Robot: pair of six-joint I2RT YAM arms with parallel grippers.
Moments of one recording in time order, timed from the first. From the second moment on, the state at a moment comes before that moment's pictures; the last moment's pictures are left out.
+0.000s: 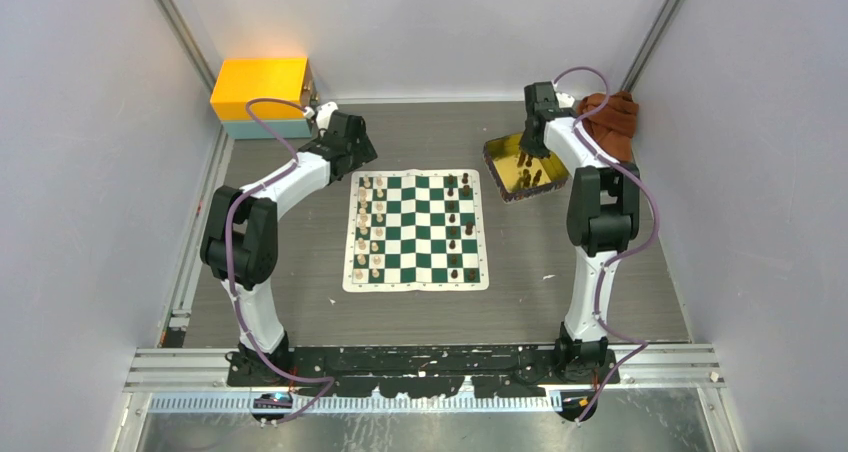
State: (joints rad) left arm -0.36 1.88 1.39 -0.26 -0.36 -0.68; right arm 0.10 2.11 1.73 -0.61 0.31 0.54
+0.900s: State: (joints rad) left arm -0.36 1.88 1.39 -0.27 -0.36 -0.68; right arm 0.27 1.91 1.66 -0.62 0.27 0.52
